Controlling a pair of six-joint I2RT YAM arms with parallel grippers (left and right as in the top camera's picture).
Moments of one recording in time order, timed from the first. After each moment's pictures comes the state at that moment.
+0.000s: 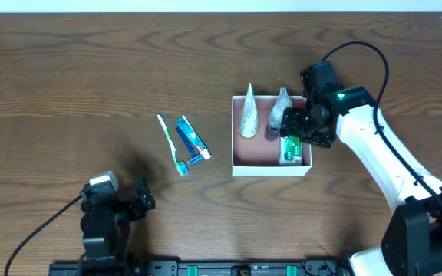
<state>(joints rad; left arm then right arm) 0.04 0.01 0.17 -0.63 -0.03 -0.28 0.29 1.65 1.25 -0.95 -0.12 0.54</state>
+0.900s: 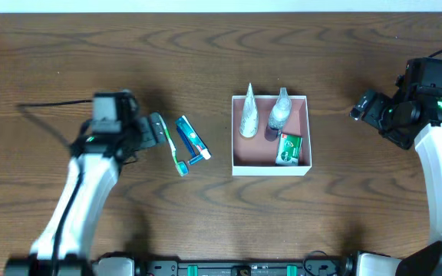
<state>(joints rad) -0.05 1.39 0.88 -0.56 0.08 -0.35 -0.16 1.46 1.25 -0.96 -0.08 0.43</state>
